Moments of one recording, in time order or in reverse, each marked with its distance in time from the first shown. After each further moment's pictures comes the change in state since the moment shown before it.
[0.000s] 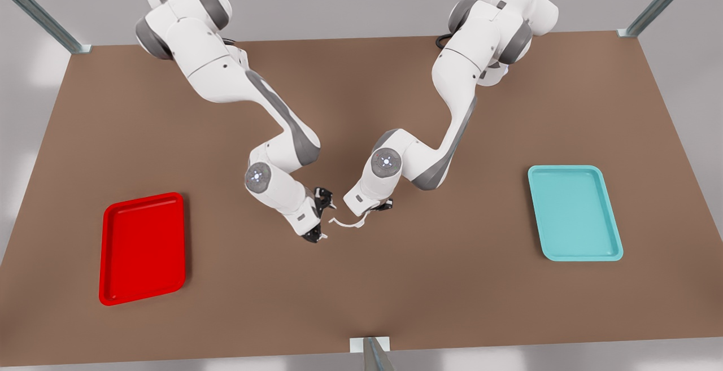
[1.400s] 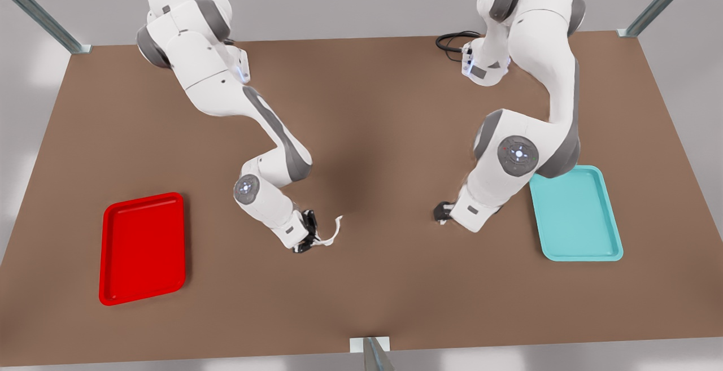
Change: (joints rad) left arm 0.323 -0.301 0.005 0.066 0.027 -0.397 0.050; right arm -0.056 0.024 -0.056 0.027 -0.030 0.049 -0.155
